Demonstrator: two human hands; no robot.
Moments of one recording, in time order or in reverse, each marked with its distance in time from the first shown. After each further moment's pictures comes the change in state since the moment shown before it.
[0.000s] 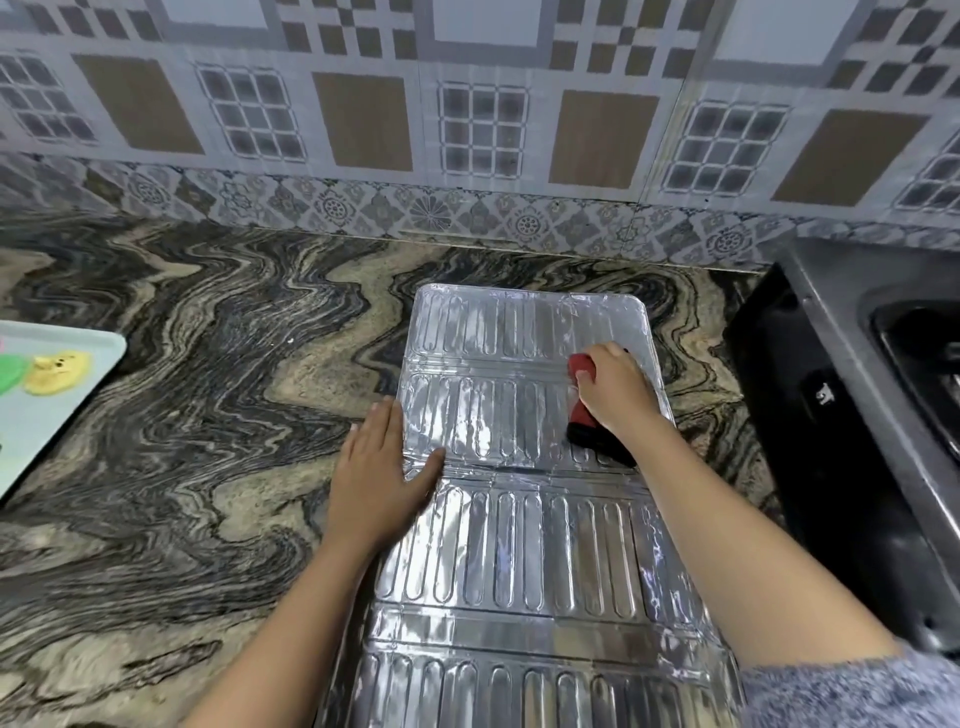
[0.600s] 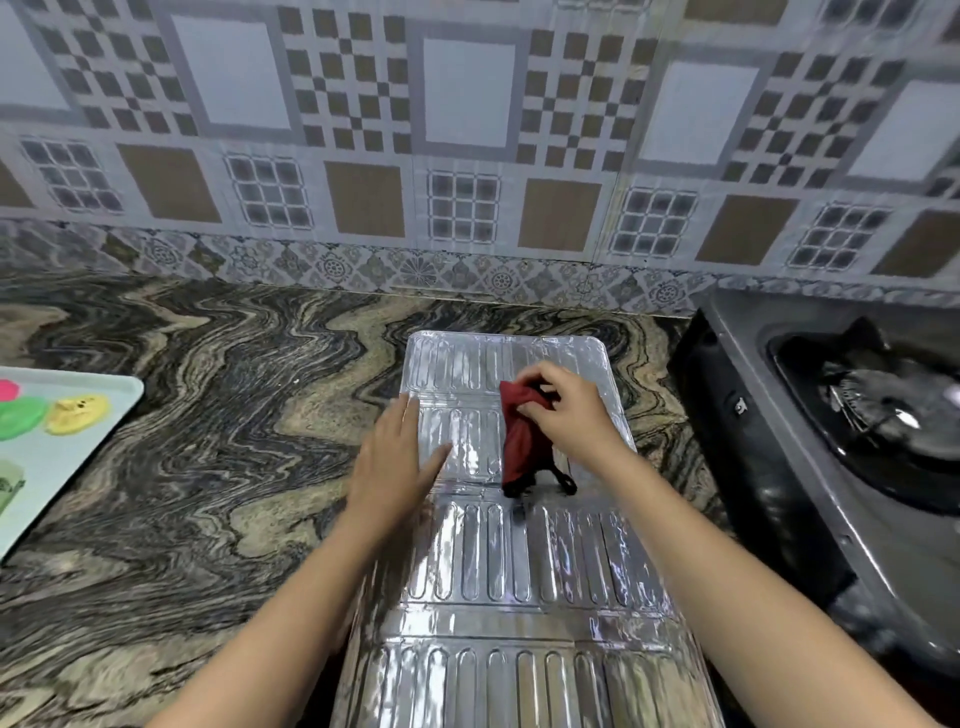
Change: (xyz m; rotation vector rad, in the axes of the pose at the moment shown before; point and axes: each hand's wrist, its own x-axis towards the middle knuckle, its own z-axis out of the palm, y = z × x) left_hand 0.003 0.030 -0.051 -0.140 0.074 0.153; right_hand -0.083 -0.073 -0.064 0.556 0.001 -0.261
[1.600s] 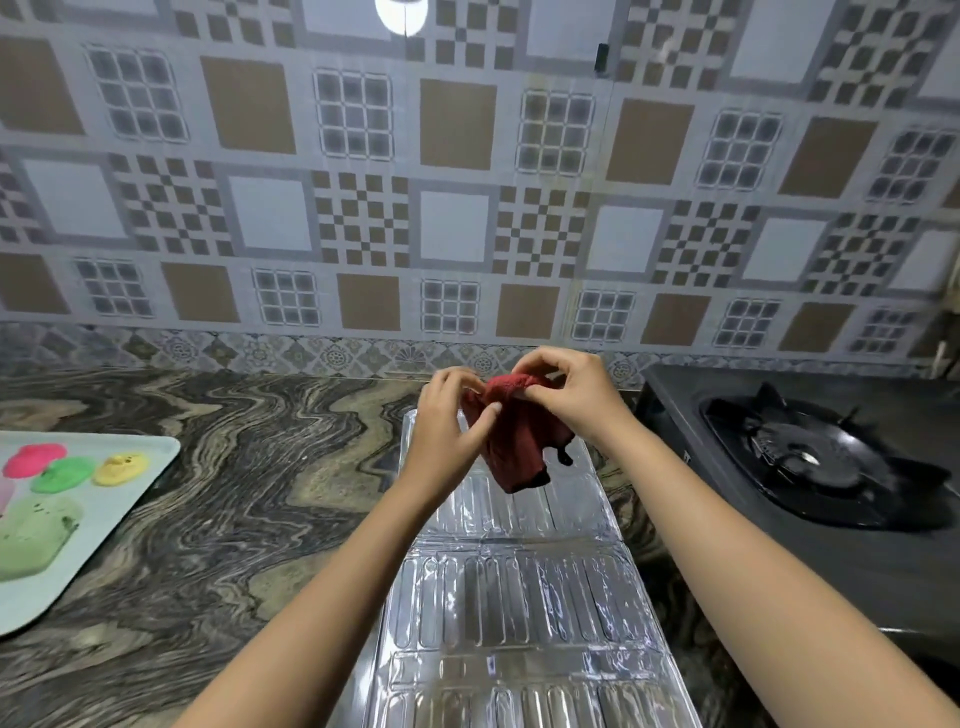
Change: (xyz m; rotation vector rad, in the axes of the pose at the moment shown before) left_hand 0.014 0.088 -0.096 -0.616 0.355 0.355; right_hand -0.007 -0.110 -0.060 -0.137 0.165 -0.247
